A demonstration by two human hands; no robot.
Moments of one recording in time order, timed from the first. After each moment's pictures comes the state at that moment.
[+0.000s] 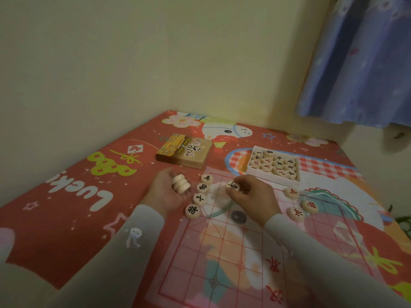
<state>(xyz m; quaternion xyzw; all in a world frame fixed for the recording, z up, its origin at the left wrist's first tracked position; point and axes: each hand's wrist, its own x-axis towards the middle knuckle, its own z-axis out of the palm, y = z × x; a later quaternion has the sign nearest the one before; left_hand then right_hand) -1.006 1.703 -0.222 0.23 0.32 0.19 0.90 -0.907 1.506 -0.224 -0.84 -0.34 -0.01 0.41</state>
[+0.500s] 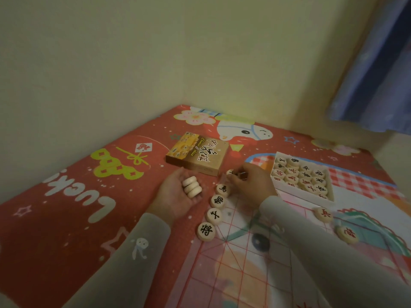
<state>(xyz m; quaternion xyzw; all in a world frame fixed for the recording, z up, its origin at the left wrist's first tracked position) -0.981 1.742 -0.248 0.22 0.25 0.17 0.93 -0.846 1.602 -0.224 -0.88 -0.35 0.01 0.33</state>
